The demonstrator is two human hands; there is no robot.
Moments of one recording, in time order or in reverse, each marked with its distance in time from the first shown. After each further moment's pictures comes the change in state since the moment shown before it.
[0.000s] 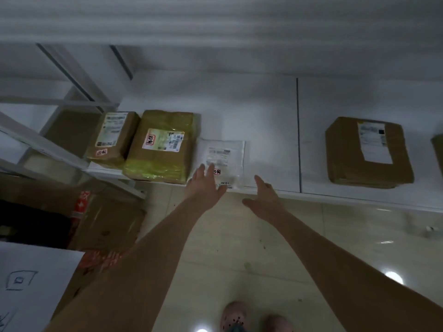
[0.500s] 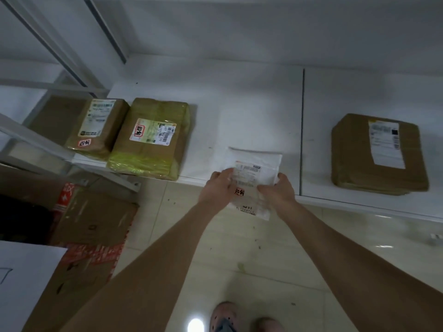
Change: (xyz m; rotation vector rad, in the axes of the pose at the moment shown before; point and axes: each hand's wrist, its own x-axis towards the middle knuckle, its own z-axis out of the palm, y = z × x) left_hand 0.029 0.034 0.048 -0.391 -0.028 0.028; right_hand 0.048 0.029 -0.020 0.502 0.204 0.279
